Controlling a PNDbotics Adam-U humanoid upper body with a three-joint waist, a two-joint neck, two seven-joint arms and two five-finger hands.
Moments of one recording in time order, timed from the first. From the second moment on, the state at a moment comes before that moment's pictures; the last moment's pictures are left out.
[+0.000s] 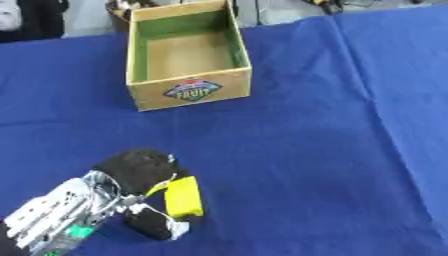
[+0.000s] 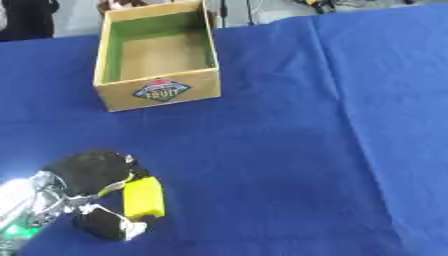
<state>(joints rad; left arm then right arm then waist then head) -0.48 0.63 -0.51 -1.99 -0.98 0.21 -0.70 -0.23 -0.59 -0.09 -1.98 0.06 -0.23 -0.43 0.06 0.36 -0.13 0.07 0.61</state>
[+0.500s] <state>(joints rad) -0.61 0.65 -0.39 -1.99 -0.92 0.24 -0.57 -0.23 -0.59 -0.09 -1.98 0.06 -0.23 -0.43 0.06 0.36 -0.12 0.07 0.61</state>
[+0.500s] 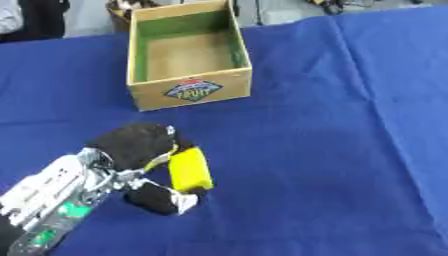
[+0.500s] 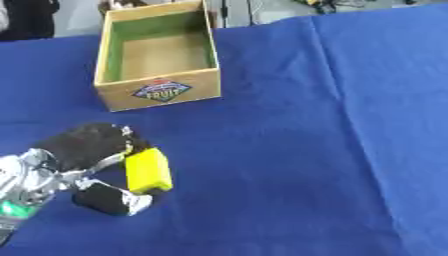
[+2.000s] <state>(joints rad) -1.18 0.46 -0.20 -1.09 -1.23 0.26 -0.14 -0.25 -0.59 -0.05 -1.98 0.06 -0.23 -0.40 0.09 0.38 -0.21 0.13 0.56</state>
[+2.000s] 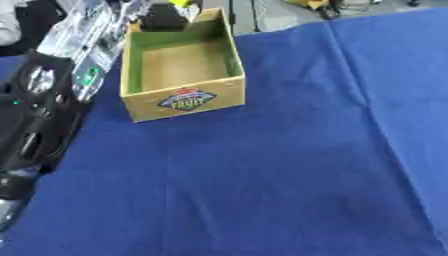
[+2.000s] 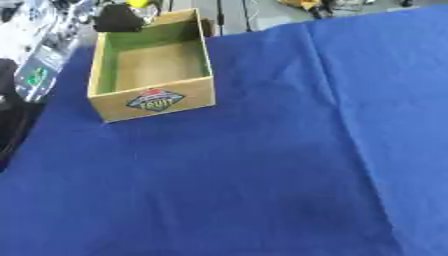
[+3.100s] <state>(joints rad) -1.20 0.41 -0.15 -0.87 -1.34 0.27 -0.09 -0.26 -0.59 -0.05 -1.98 0.06 -0.23 -0.39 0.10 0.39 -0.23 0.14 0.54</state>
